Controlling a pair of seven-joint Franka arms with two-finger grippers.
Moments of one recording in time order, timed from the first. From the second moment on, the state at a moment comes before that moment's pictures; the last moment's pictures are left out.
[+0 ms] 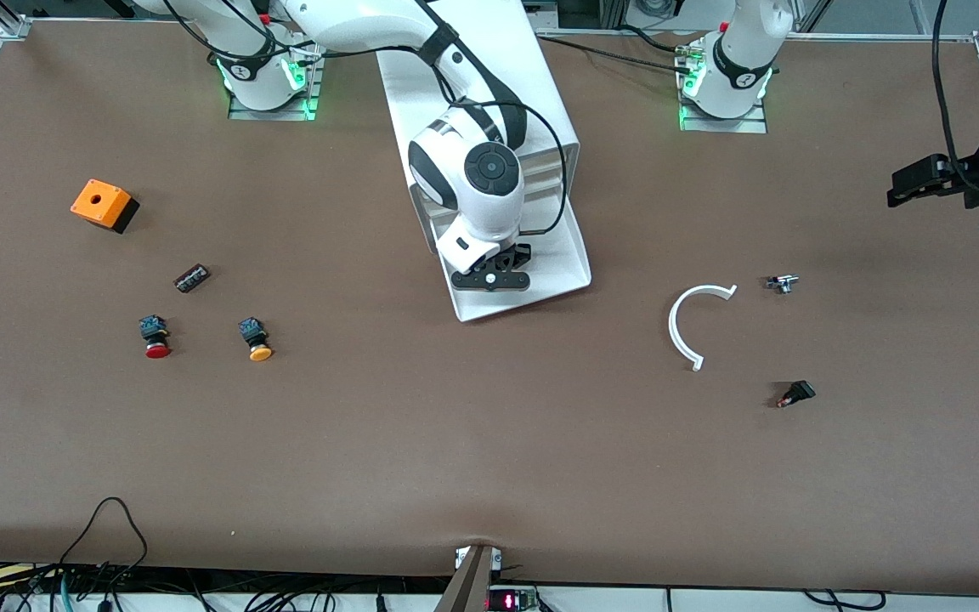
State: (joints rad) left arm -0.09 0.06 0.13 -1.53 0.01 1.44 0.05; right arm 0.92 0.74 -0.13 -1.40 0.08 2.11 0.78
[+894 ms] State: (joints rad) left arm -0.08 0.10 0.11 -1.60 -0.02 1.50 0.02; right arm 0.80 0.60 -0.17 -1.28 0.08 1.81 0.55
